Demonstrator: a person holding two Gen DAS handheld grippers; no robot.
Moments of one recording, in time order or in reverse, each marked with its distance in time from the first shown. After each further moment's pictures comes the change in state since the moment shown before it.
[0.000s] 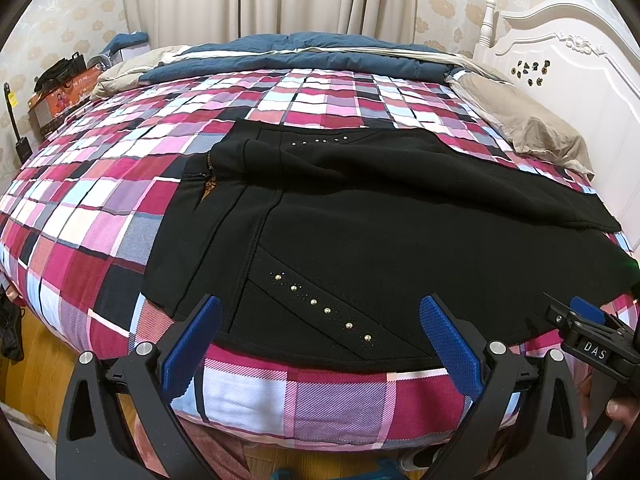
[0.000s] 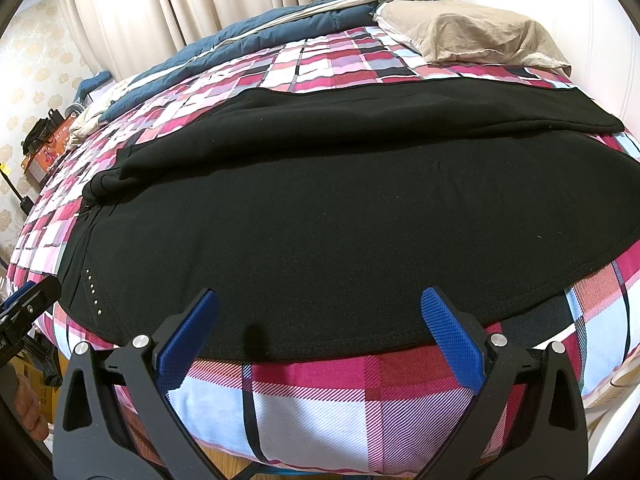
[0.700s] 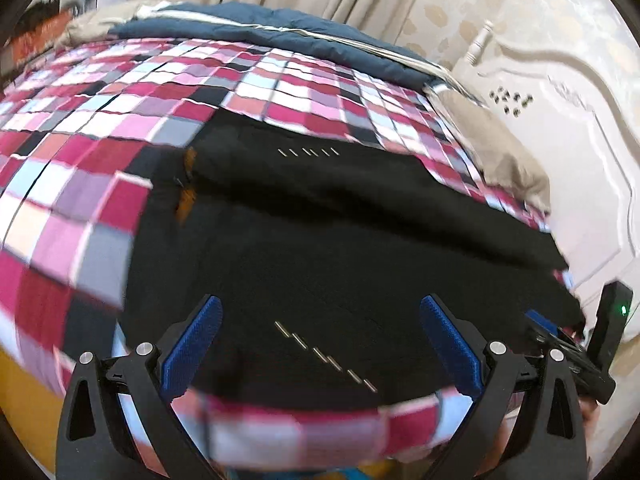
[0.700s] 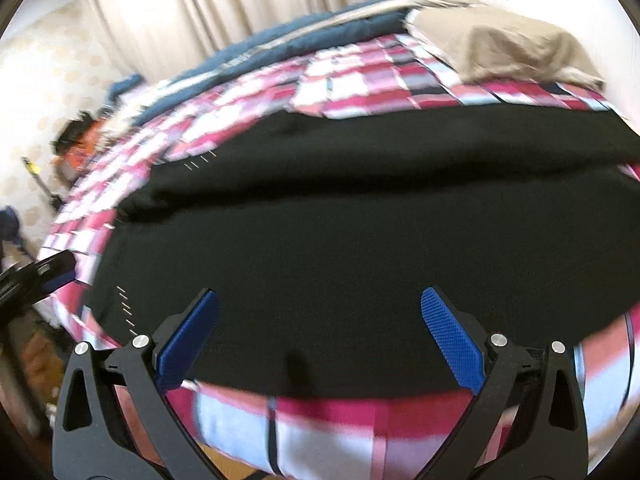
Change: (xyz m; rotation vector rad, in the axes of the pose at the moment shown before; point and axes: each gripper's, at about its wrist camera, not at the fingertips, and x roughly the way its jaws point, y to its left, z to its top) left arm 0.032 0.070 0.061 -0.126 0.097 -0.277; right arm -0.002 -0.004 0.036 -0.035 -0.014 0.173
